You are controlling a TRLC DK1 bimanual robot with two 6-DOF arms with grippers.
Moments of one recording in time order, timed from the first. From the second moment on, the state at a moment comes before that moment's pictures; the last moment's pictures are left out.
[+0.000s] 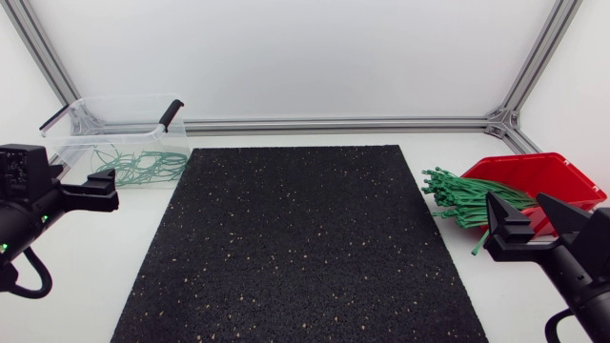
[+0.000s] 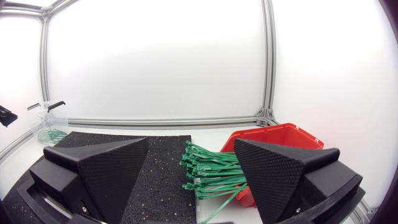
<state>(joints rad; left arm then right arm) 0.08 0.86 0.43 0.10 -0.05 0.18 0.07 0.20 0.17 -0.08 0.10 0.04</state>
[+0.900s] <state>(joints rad) 0.02 0.36 0.13 0.12 -0.03 0.15 0.00 0.06 0.03 -0.03 0.01 0.01</state>
